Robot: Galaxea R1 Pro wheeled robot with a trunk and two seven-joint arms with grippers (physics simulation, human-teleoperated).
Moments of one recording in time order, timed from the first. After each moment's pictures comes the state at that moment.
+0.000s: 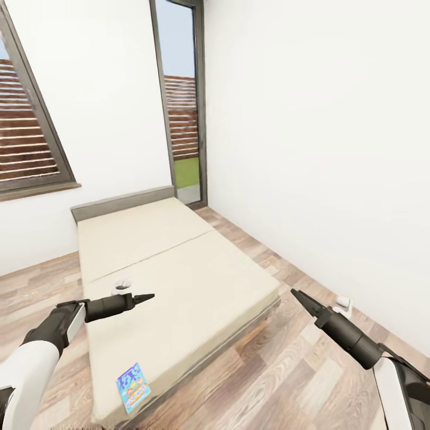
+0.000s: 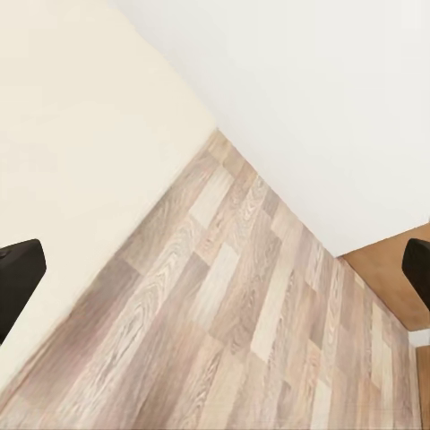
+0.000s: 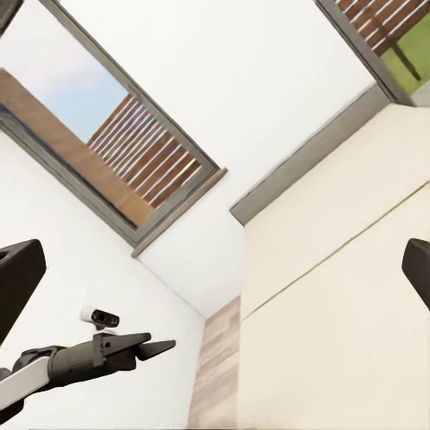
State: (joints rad) left arm -0.82 0.25 0.25 -0.47 -0.02 0.45 -1.07; right arm -0.22 -0.01 -0.44 -1.53 -0.50 0.62 0.95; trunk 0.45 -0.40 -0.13
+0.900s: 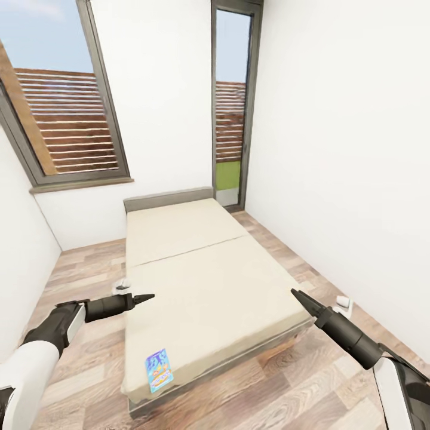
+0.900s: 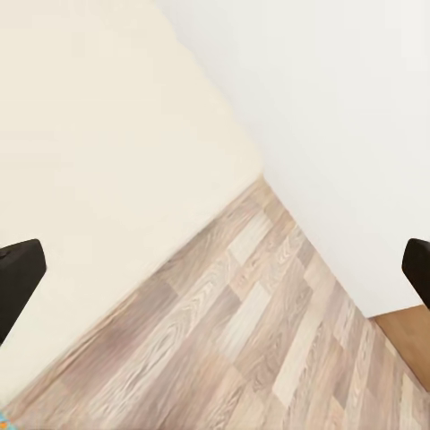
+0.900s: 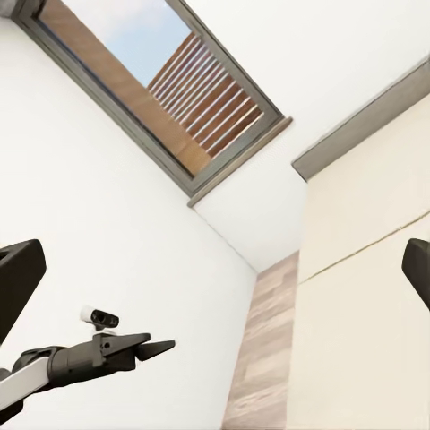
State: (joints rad) left arm -0.82 0.25 0.25 -0.47 -0.02 0.45 -1.07; right arm -0.22 -0.01 -0.44 -1.53 -0.50 0.62 0.95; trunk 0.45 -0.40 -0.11
